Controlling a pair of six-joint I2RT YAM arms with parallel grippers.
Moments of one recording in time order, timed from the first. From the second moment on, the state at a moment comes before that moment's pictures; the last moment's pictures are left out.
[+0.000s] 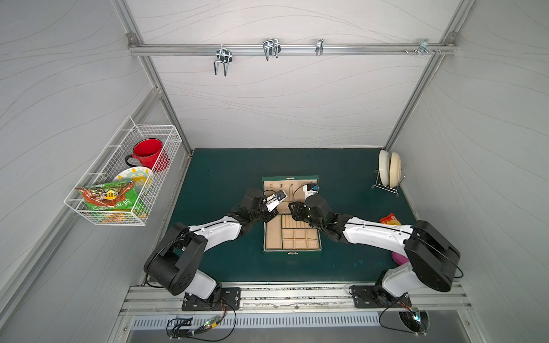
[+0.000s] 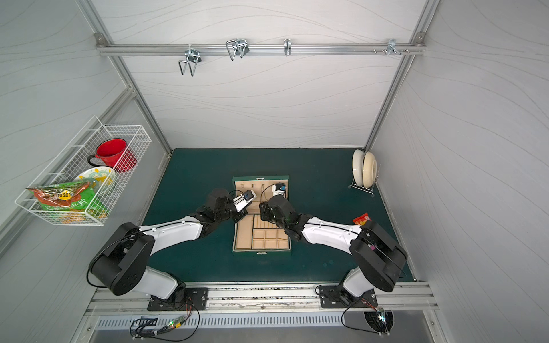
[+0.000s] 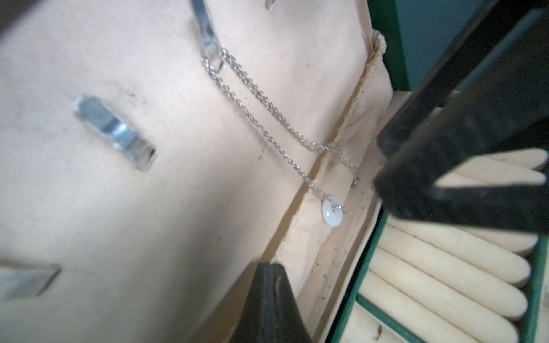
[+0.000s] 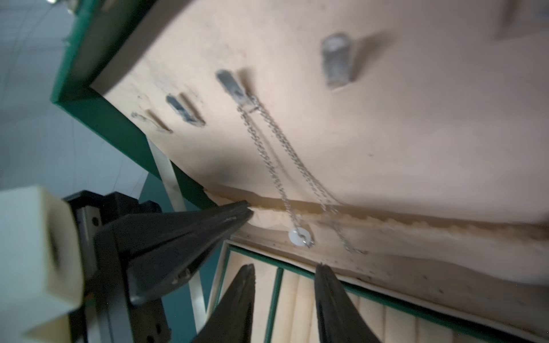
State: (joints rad) left arm -0.51 1.49 0.64 0.28 0.23 0.49; right arm 0.93 1.47 0.77 0.16 0.18 0.77
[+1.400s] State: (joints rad) left arm -0.51 1.49 0.65 0.27 0.23 0.49; right arm 0.86 1.65 0.85 0.16 0.20 0.62
